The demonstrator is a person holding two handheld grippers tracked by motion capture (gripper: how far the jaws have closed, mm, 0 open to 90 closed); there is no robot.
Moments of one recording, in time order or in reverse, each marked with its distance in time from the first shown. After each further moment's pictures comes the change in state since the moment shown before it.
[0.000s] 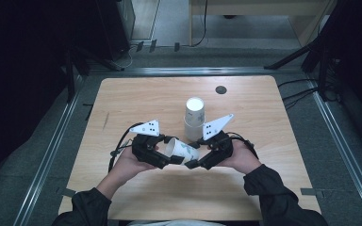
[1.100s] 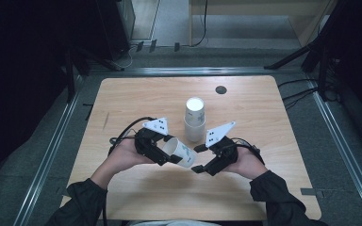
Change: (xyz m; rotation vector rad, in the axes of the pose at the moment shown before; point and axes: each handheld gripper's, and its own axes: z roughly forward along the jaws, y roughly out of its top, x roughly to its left) left arm 0.007 0.022 0.008 0.300 0.031 0.123; right arm 0.008 -0.018 -0.002 0.106 -0.126 -0.002
